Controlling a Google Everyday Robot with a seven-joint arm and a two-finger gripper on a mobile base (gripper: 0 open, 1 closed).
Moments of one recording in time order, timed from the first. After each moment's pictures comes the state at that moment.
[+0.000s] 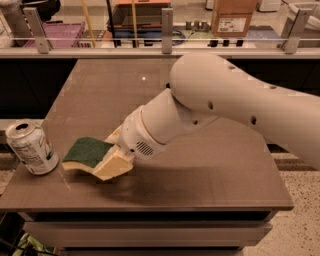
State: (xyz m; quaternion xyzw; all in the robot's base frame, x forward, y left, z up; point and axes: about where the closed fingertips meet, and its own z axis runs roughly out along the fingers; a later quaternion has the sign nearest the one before) arm 0.408 0.113 0.852 -0.62 0.67 0.30 0.27
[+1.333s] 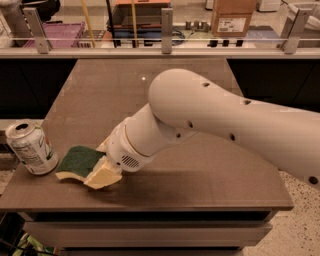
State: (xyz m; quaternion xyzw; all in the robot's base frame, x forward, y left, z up) arm 0.402 0.135 0.828 -0.63 0.67 0.27 0.27
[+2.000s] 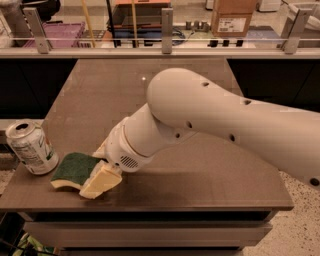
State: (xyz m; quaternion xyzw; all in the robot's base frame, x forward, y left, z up) arm 0.400 0.137 0.831 -0.64 0.67 0.27 0.27
